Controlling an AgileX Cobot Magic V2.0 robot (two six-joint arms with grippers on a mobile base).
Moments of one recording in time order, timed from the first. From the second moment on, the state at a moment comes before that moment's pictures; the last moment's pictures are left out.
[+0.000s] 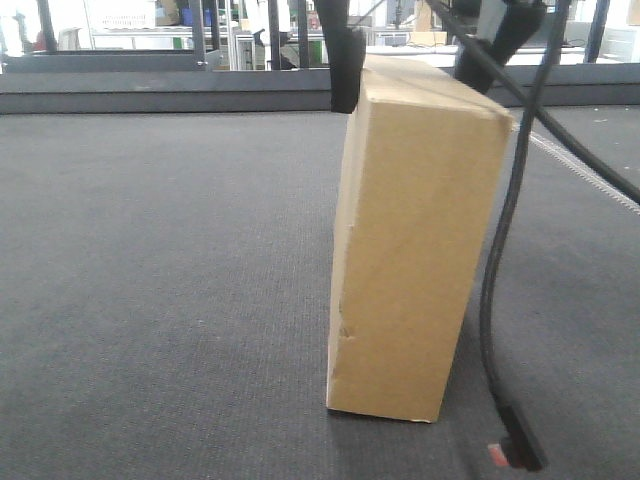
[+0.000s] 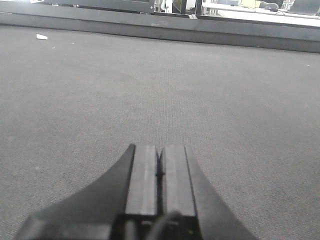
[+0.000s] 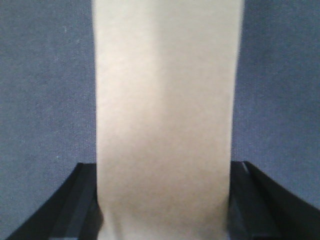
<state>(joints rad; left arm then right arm) -0.02 -0.01 0.03 -0.09 0.11 0.02 0.63 1.71 -1.62 -0.06 1.23 0.78</state>
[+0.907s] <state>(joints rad) -0.02 -0.01 0.03 -0.09 0.11 0.02 0.43 1.32 -1.32 0.03 0.91 0.28</state>
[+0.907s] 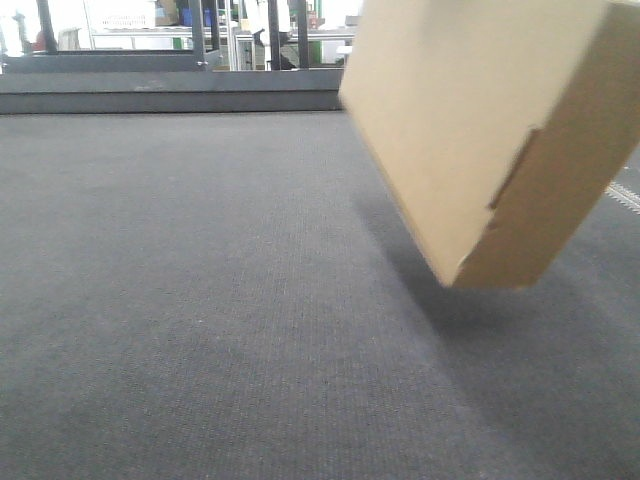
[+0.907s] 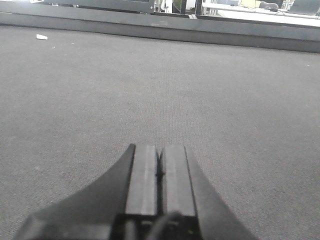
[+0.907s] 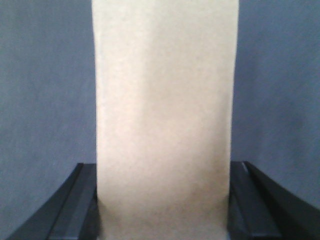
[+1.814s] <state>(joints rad) -0.02 -0.01 0.03 -0.09 0.11 0.02 0.05 0.53 -0.57 0.15 0.23 -0.13</state>
